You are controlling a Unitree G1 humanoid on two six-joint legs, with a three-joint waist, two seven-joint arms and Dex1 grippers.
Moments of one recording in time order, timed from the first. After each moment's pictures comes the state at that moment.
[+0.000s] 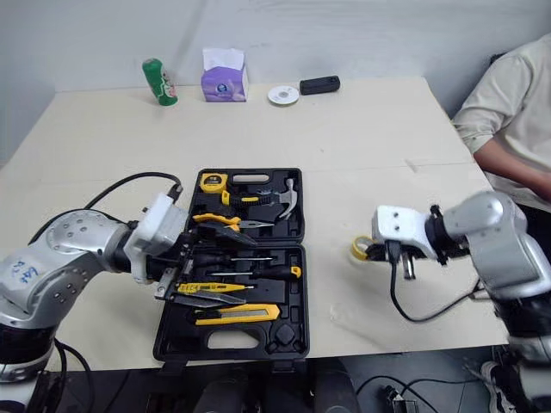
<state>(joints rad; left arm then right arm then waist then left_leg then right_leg) -0.44 0.82 -0.03 -0.51 -0.76 0.67 -1.12 -0.41 -0.98 0.07 -0.20 0.00 0.37 1.45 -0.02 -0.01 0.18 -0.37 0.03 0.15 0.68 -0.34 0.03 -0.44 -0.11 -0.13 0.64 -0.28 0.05</state>
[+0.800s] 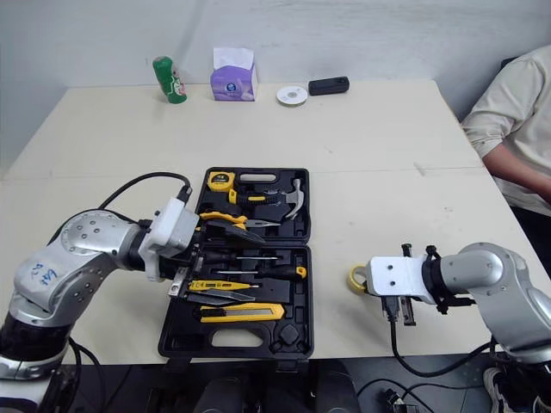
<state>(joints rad) -0.46 0.75 -0.07 -0.46 -0.65 0.60 -1.11 -0.20 -1.05 0.06 -0.41 0.02 0.29 1.28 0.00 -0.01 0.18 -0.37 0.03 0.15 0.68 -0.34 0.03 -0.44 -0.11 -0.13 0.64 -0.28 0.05</state>
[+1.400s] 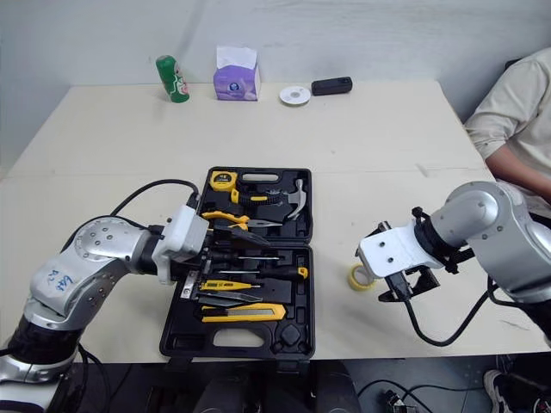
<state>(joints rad) -0.42 0.71 -0.12 -0.47 -0.59 0.54 -1.07 -0.71 -1.21 0.40 -0.29 0.08 0.19 1.56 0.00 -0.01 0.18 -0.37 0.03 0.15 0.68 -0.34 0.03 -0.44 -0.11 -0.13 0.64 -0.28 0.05</state>
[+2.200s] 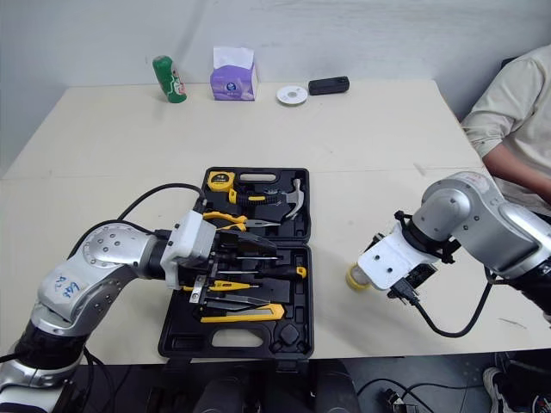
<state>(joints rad) -0.42 0.69 -0.13 -0.50 -0.58 0.54 -1.04 -0.85 -1.24 0.67 -0.16 0.07 -0.05 1.56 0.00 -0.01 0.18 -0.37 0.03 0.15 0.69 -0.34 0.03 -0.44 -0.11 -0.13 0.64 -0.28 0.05</state>
